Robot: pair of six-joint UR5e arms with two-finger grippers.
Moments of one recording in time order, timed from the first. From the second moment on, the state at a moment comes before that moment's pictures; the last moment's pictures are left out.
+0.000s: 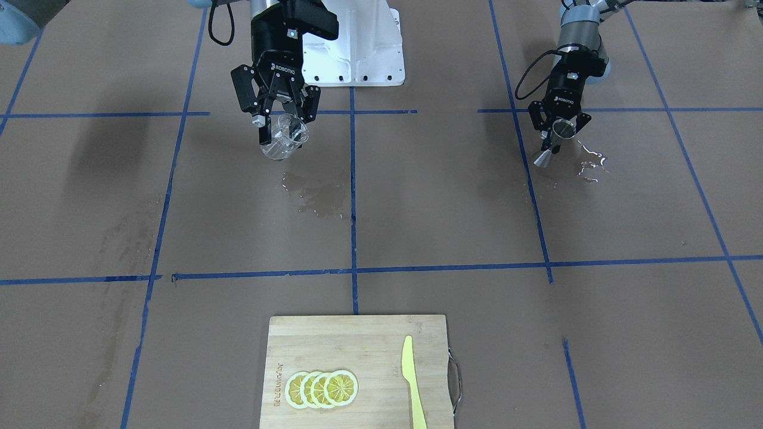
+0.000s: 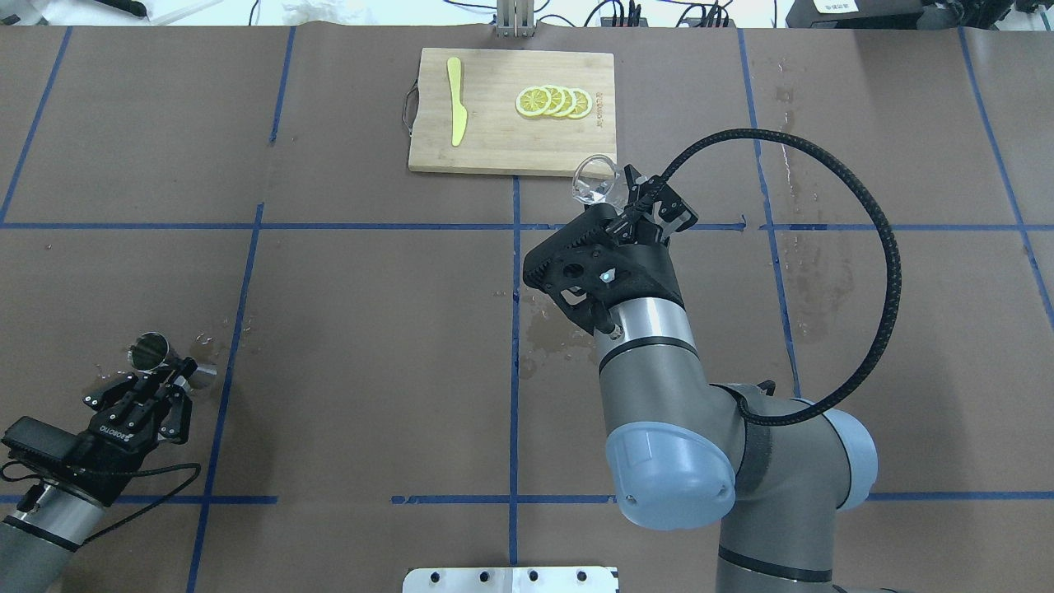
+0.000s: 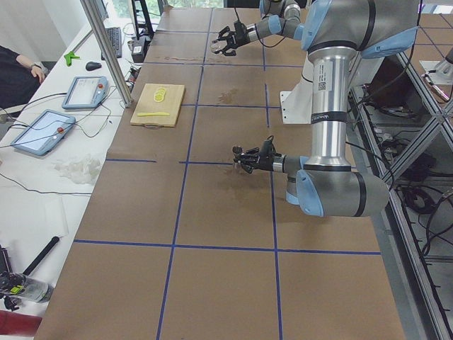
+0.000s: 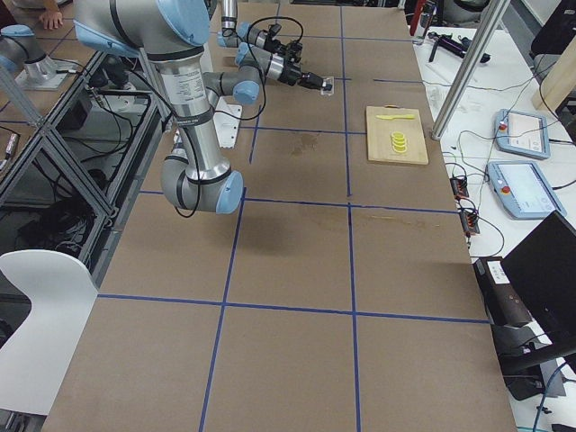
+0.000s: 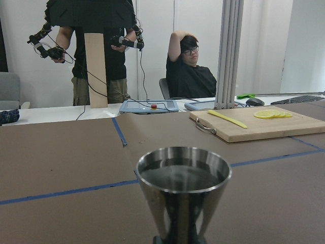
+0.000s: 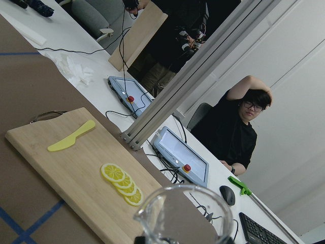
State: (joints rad) left arm 0.01 -1.47 -1.47 -3.43 -0.42 -0.67; right arm 0.24 -1.08 2.03 -1.45 0.58 0.47
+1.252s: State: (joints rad) left arm 0.01 -1.48 -1.44 -3.43 -0.48 -0.69; right arm 0.24 -1.08 2.03 -1.45 0.57 0.48
